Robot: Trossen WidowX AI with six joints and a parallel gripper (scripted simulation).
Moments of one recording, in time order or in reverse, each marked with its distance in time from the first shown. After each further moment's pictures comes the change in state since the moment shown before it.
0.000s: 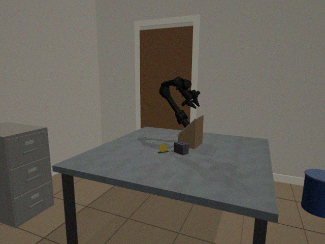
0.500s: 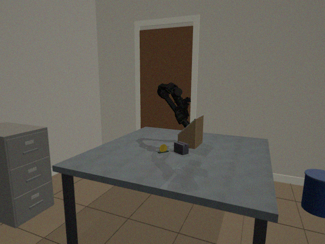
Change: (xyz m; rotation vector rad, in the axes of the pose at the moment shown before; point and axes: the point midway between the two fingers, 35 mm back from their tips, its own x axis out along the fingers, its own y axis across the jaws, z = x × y) arm 0.000 0.022 -0.108 1.029 0.208 -0.067
